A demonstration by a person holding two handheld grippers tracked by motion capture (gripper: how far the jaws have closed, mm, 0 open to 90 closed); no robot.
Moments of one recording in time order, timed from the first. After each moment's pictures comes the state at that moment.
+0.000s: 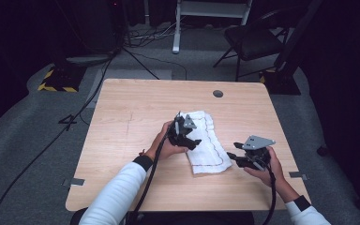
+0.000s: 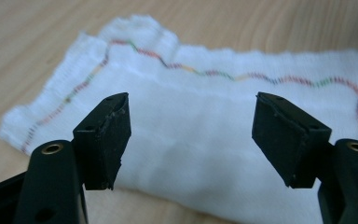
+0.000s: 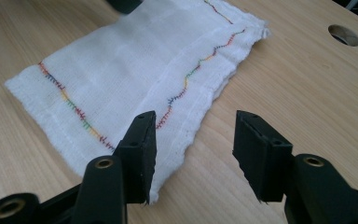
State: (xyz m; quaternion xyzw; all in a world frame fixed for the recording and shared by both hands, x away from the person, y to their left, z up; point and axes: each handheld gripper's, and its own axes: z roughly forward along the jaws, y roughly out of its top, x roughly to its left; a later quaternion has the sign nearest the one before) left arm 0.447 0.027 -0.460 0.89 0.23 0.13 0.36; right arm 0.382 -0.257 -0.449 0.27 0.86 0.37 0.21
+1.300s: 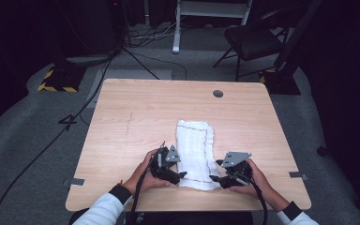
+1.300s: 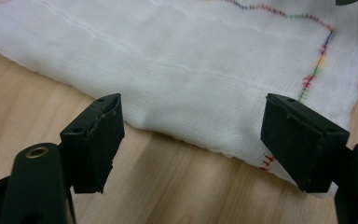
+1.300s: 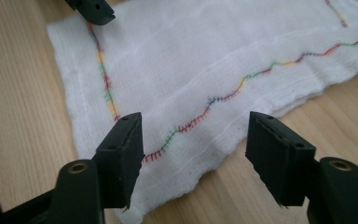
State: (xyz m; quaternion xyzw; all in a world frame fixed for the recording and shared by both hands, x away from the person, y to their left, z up) left arm 0.362 0.080 -0.478 0.90 0.24 0.10 0.36; right arm 0.347 -0.205 -0.467 0.20 0.91 0.35 0.13
